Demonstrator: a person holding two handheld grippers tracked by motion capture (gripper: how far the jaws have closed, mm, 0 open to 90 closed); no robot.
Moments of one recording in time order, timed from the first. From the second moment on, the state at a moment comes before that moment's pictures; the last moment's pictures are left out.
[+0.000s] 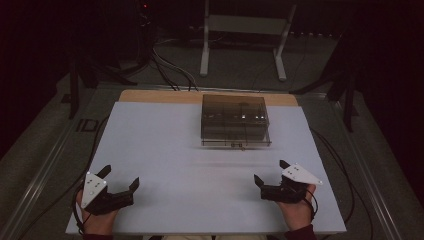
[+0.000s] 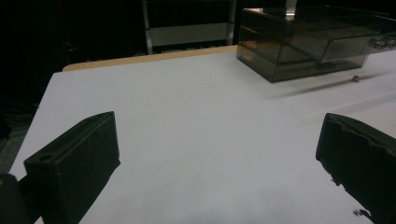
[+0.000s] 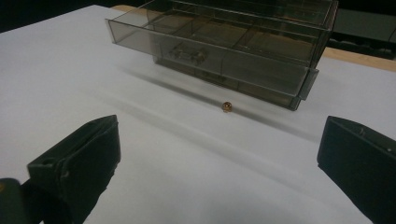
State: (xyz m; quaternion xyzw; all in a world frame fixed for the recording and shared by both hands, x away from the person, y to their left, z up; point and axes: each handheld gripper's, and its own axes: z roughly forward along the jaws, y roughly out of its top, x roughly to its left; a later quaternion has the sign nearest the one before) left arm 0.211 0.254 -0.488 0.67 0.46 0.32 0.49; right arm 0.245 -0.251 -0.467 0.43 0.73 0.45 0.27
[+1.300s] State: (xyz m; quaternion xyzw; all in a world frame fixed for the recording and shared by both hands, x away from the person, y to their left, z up) left arm 0.212 0.252 -0.489 0.67 0.46 0.32 0.48; right arm 0.301 -0.204 -0.490 0.47 0.73 0.42 0.24
